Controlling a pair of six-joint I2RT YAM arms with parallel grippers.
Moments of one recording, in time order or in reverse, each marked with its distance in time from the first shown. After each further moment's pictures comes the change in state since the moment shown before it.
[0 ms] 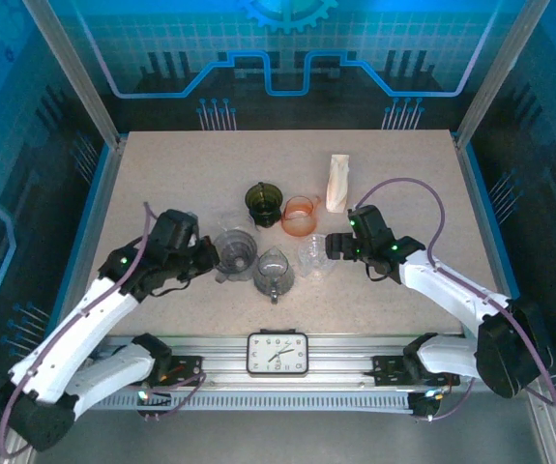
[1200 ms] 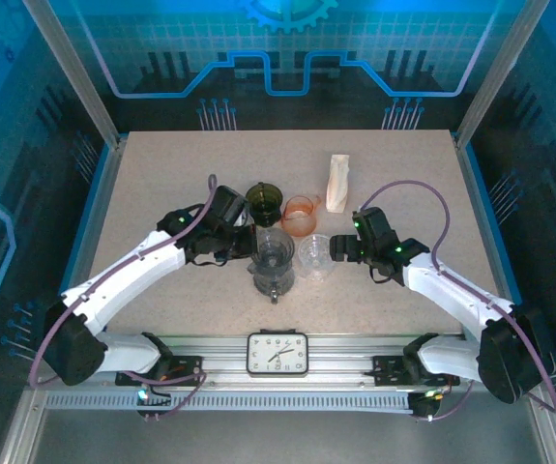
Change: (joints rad) left arm -0.095 0.347 0.173 0.058 0.031 0.128; right arm -0.022 -0.029 -0.020 -0.025 -0.002 0.007
